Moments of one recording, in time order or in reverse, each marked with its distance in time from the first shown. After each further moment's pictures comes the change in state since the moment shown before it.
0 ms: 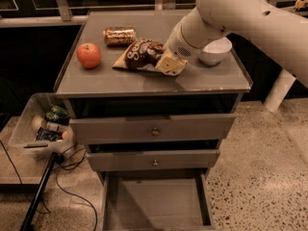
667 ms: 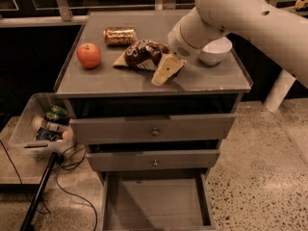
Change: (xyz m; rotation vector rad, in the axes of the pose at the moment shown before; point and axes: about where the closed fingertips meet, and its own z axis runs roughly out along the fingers) arm 0.000 0.000 0.000 0.000 0.000 0.000
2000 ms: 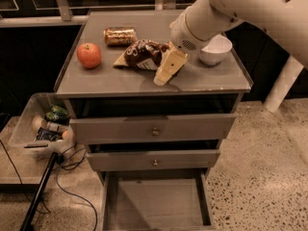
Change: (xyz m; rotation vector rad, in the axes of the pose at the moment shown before) arm -0.012 0.009 -0.036 -0.019 -0.027 -0.042
